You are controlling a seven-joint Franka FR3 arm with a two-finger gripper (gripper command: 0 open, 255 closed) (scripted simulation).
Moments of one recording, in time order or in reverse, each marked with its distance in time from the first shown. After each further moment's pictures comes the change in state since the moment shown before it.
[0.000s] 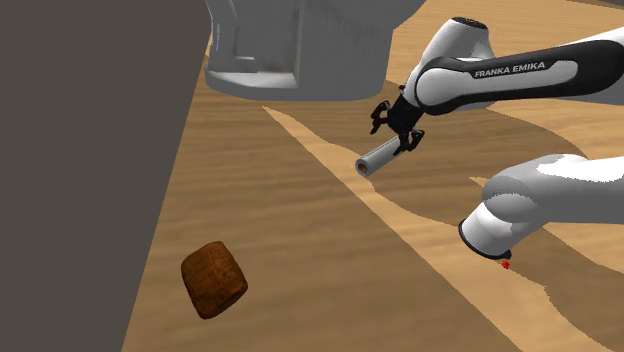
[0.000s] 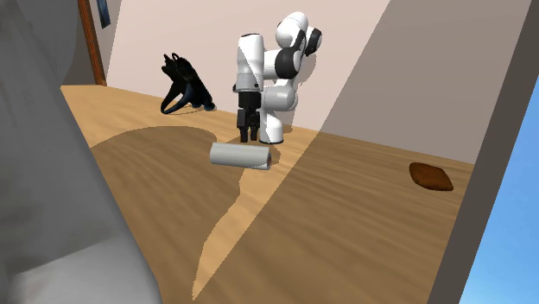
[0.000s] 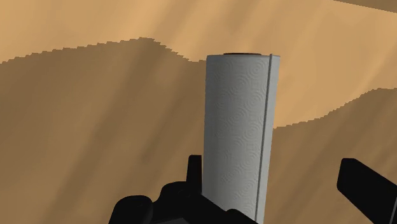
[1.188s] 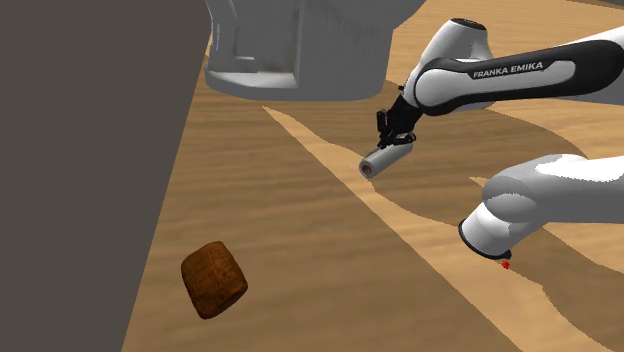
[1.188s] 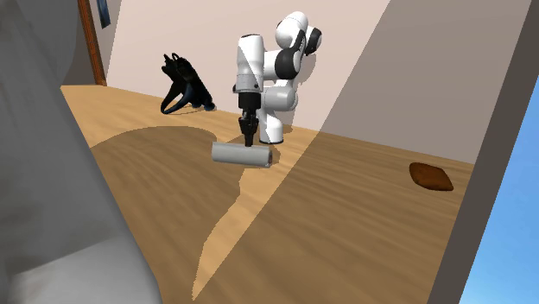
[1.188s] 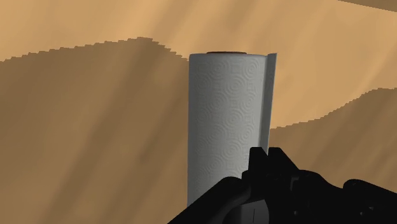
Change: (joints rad) arm -0.001 0.008 0.003 0.000 0.002 0.010 0.000
